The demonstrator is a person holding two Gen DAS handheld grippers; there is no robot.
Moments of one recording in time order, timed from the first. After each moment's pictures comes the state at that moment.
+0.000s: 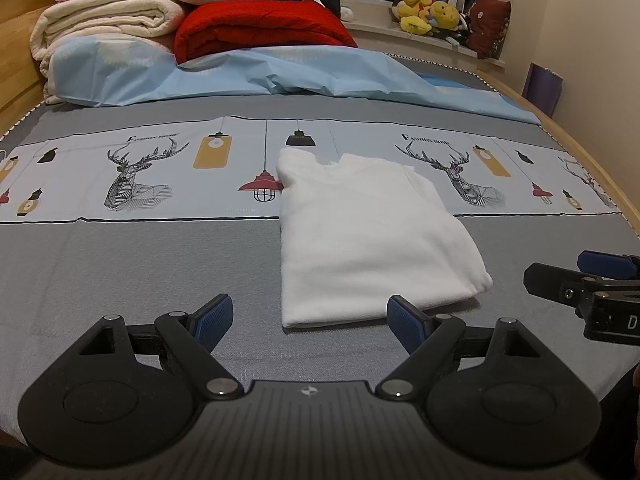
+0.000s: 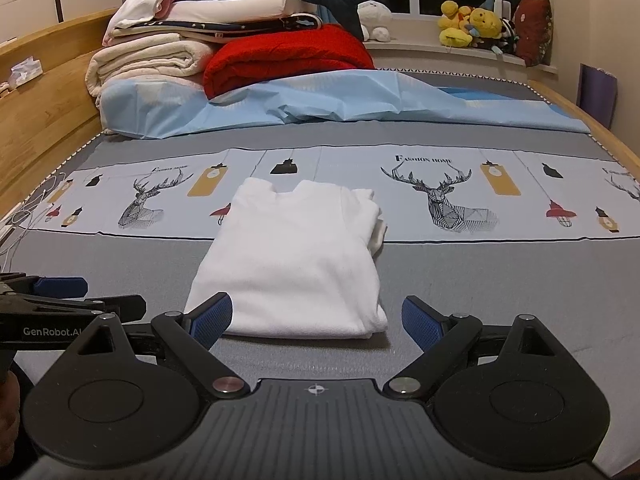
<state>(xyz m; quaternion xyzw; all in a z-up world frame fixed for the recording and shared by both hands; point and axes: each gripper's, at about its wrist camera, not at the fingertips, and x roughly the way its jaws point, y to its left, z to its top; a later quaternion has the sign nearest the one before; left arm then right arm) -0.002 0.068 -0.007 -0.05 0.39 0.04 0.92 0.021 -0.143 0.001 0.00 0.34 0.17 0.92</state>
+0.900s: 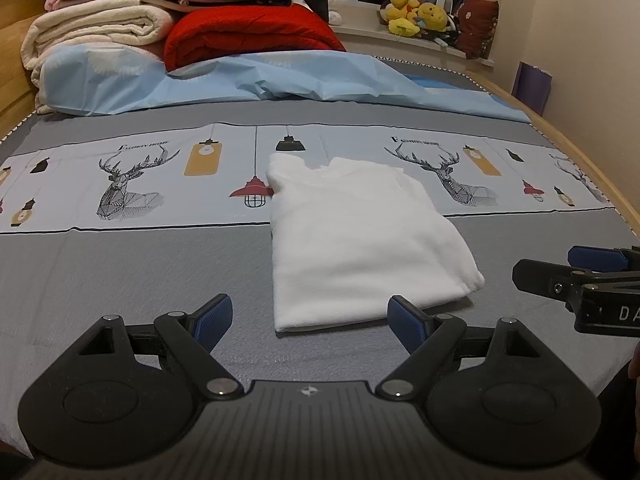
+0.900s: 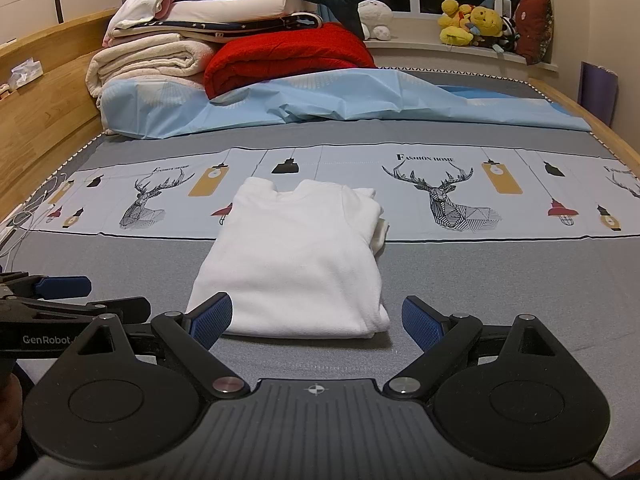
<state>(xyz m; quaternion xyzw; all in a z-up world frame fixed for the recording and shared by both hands) -0.004 0.069 -0.007 -0.04 0.38 0.02 0.92 0.022 -0.143 0.001 0.01 0.34 0.17 0.92</state>
